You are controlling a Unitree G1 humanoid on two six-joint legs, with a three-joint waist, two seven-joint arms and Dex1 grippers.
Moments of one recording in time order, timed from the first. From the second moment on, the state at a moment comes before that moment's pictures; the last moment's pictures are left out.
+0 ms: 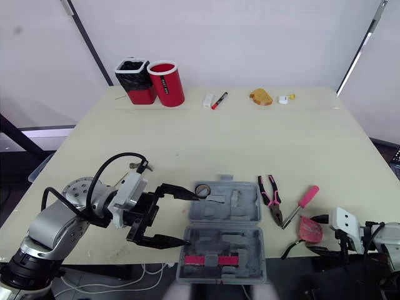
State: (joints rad) left arm -0.21 0.82 -0.05 -0.42 -0.63 0.33 -1.37; right arm -0.11 -0.81 -0.03 0.65 0.20 -0.41 1.37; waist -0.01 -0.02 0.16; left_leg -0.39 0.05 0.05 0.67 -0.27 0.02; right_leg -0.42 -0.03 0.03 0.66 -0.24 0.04
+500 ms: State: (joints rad) left arm -0.20 0.80 -0.05 -0.42 -0.63 0.33 -1.37; right arm -0.12 -0.79 -0.03 0.65 0.21 -0.38 1.34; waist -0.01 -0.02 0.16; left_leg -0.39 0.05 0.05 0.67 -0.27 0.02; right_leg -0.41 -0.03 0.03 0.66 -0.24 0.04
